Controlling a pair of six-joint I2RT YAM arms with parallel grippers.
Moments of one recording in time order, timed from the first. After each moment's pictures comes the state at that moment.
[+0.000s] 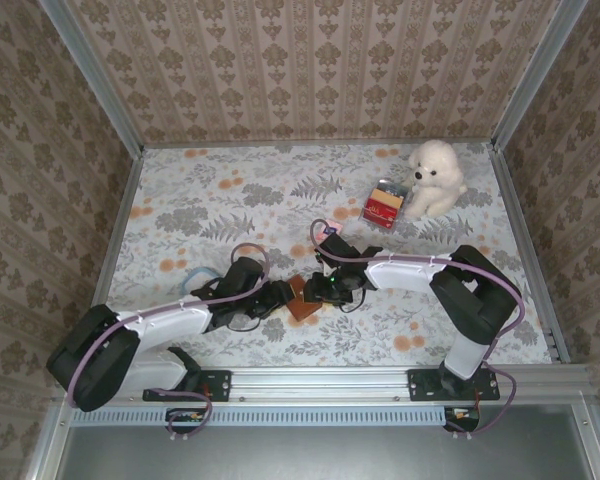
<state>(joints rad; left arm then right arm) -0.77 1.23 0.38 0.04 0.29 -1.15 0.77 1.73 0.93 -0.33 -0.34 0.83</state>
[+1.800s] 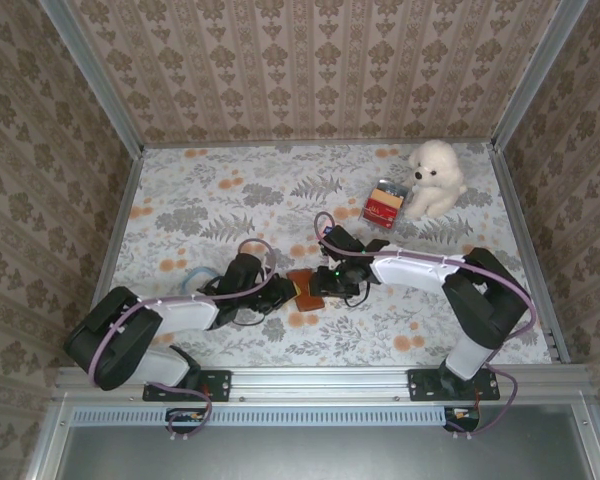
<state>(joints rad) -0.72 1.36 0.36 0.32 0.43 -1.13 0.74 1.66 0.98 -0.47 -0.26 0.75</state>
